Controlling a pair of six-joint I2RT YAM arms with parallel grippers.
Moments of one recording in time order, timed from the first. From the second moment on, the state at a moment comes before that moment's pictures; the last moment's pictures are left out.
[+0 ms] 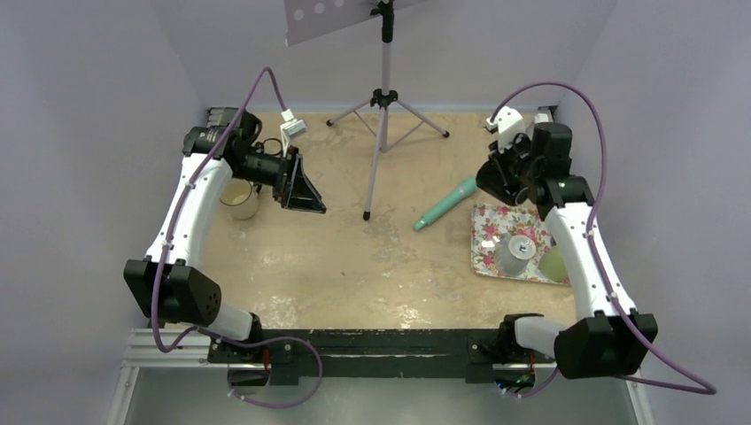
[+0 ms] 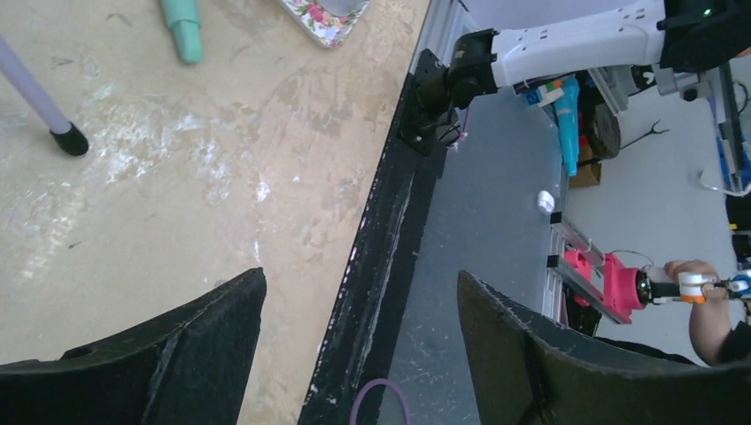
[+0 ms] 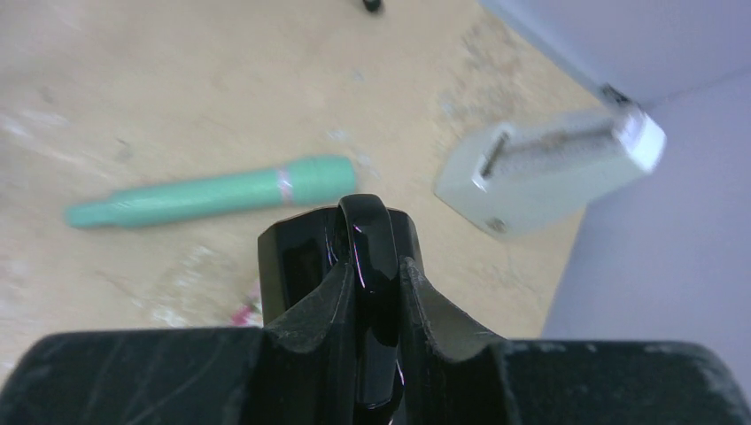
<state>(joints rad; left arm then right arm) -0.08 1.49 1.58 -1.41 1.17 0.52 -0.01 1.23 1.20 -0.54 -0.17 -0.55</state>
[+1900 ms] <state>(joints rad) 0.30 1.52 1.66 -1.36 0.09 0.57 0.69 1.32 1.22 0.00 -0.06 0.26</state>
